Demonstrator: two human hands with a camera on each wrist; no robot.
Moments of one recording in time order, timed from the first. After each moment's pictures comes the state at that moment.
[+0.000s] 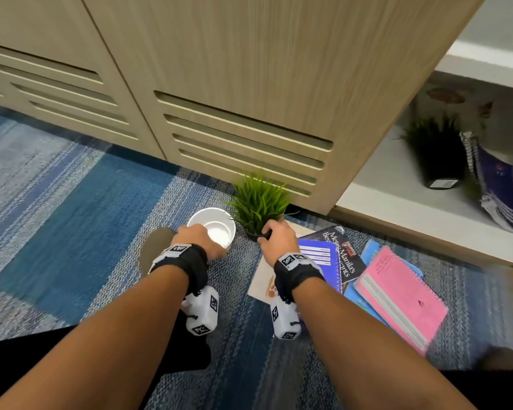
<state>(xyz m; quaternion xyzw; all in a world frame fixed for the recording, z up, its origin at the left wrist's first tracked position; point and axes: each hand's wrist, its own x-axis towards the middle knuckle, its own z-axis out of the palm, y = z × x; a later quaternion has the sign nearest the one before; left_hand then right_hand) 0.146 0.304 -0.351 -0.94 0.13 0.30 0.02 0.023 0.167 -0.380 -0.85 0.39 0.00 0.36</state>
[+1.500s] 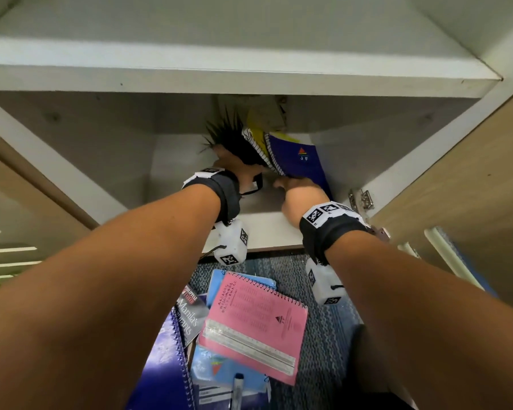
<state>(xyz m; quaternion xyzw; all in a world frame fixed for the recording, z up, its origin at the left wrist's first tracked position) -0.048 -0.169 -0.307 -0.83 0.32 0.32 -0.31 -0.202 -0.177 -0.280 -0.81 0.54 0.12 0.20</state>
